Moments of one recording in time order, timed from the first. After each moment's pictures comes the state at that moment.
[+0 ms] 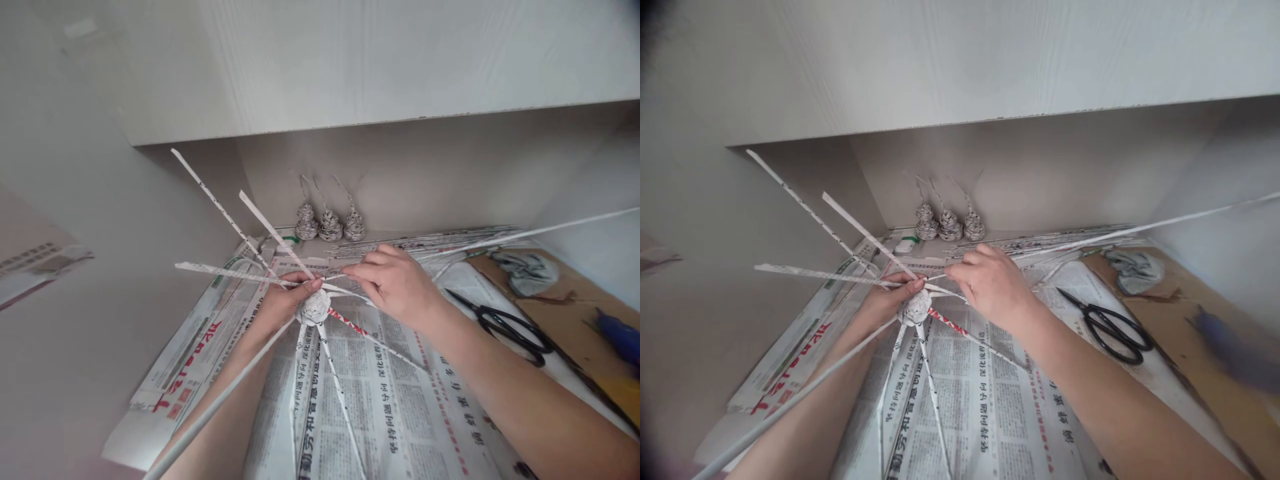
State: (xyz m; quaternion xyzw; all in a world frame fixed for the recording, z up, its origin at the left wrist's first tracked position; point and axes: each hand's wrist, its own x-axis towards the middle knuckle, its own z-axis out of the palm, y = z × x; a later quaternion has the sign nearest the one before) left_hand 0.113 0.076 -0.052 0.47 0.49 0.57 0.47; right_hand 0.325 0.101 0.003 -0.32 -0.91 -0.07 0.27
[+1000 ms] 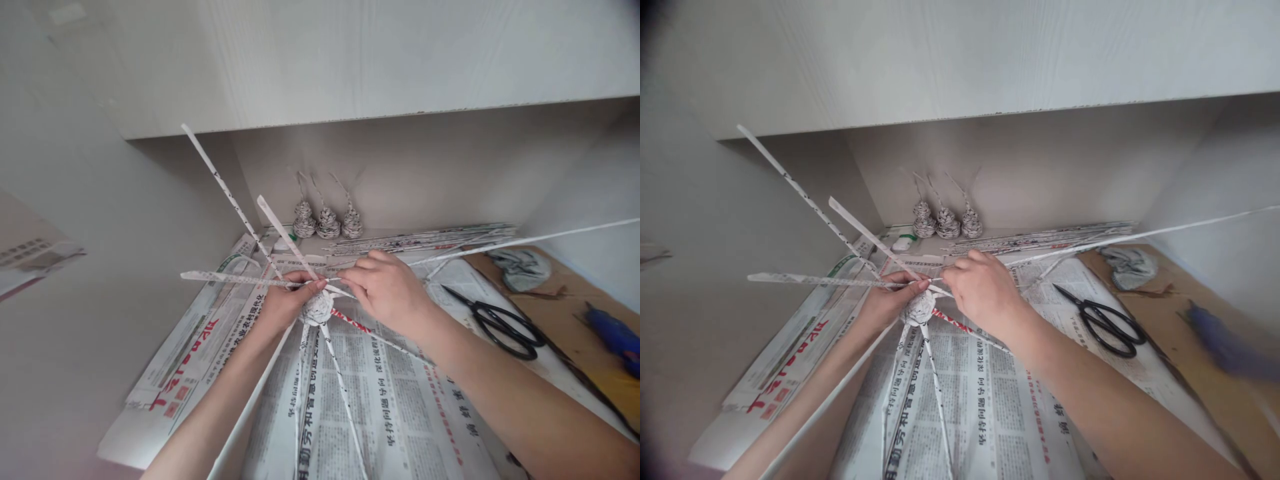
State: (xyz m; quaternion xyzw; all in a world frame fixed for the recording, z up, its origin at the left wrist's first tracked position) left_hand 0.118 0.072 -0.050 0.54 0.50 0.54 0.41; right_hand 0.312 0.089 -0.002 -0.34 -0.91 -0.08 0.24
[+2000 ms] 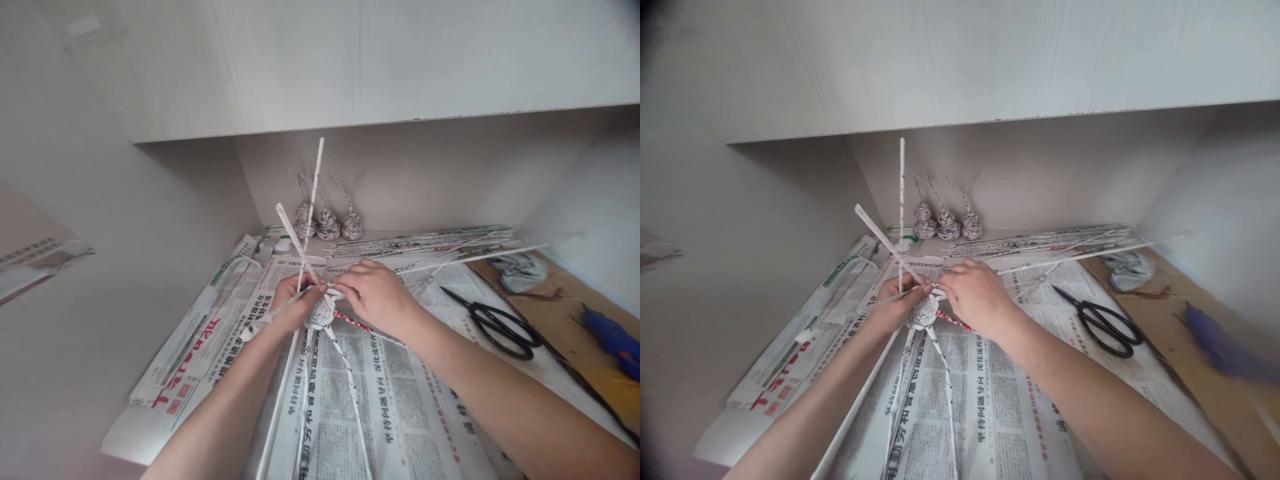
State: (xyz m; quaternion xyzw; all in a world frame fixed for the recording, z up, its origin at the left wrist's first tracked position) left_hand 0.125 0.073 -0.058 0.55 0.47 0.54 0.42; right_hand 0.304 0.090 -0.014 -0.34 -0.91 -0.03 0.25
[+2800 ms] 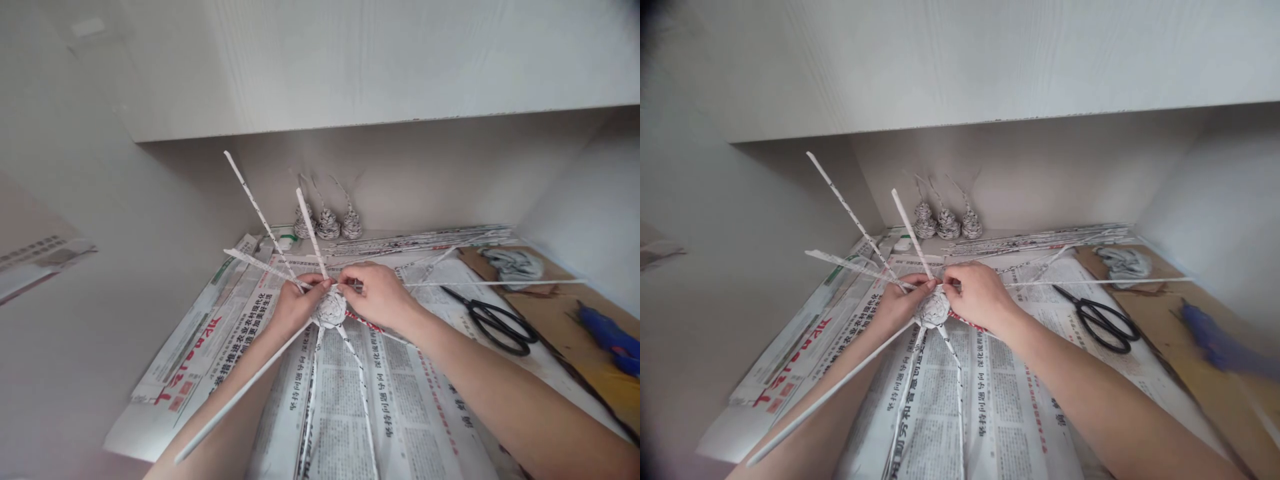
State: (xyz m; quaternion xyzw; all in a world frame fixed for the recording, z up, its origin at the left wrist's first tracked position) left_hand 0.130 0.071 -0.061 0.57 0.50 0.53 0.37; right_hand 0.302 0.089 -0.017 -0.43 -0.86 0.08 0.27
